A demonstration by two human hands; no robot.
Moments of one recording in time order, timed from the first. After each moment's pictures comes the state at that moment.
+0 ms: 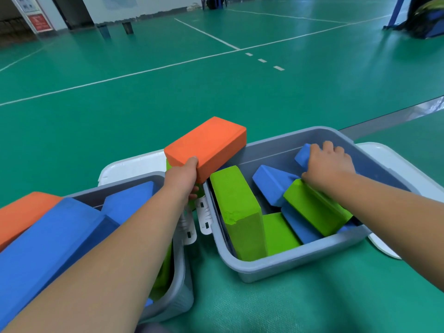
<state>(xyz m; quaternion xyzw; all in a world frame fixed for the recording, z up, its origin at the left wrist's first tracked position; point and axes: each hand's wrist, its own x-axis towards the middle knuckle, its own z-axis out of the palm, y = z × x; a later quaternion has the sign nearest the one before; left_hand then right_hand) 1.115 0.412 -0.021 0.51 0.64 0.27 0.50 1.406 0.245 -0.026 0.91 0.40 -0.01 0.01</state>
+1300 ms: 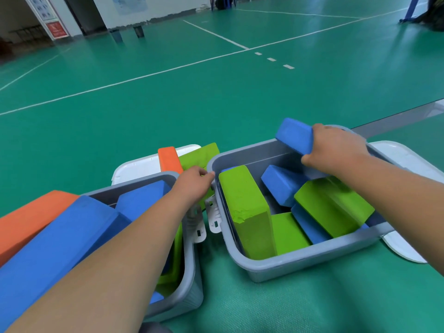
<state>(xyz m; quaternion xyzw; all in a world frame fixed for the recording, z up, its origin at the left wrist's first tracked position) 1.095 0.411 -0.027 0.77 0.54 0.13 0.32 1.405 0.258 0.017 0.88 0.47 0.07 -0.06</state>
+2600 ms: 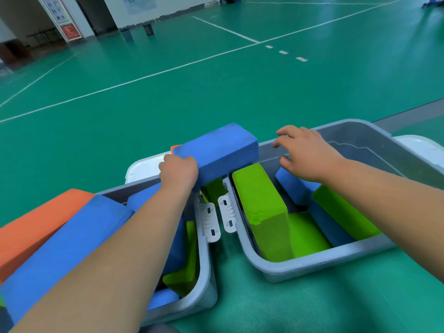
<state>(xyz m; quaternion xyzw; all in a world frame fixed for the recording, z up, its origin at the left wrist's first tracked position) 1.075 0.433 0.009 0.57 0.71 0.27 0.31 1.342 0.298 -0.002 0.74 0.66 0.07 -0.12</state>
